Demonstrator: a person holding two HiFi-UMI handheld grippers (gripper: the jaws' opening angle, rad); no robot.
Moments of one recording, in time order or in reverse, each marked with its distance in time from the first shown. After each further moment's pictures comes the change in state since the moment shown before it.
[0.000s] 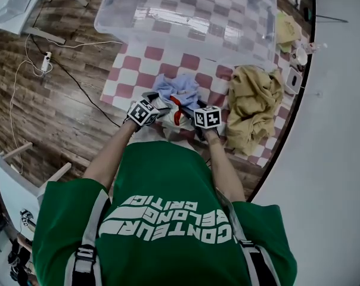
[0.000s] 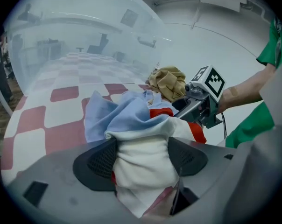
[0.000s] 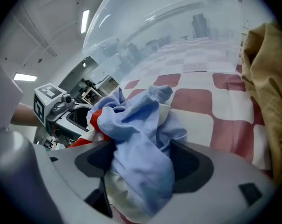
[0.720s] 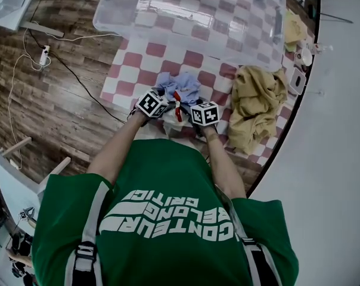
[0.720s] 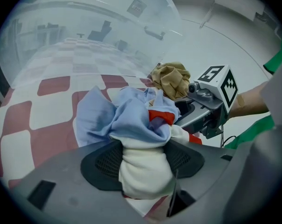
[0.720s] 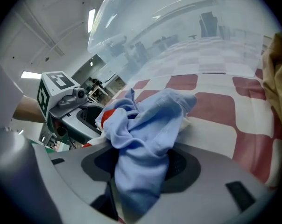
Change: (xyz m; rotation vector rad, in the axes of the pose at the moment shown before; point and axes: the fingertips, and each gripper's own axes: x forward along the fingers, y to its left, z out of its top) left arm 0.022 0.002 0.012 -0.090 0.100 -0.061; right arm 0.024 0.022 0.014 -0.049 0.008 0.073
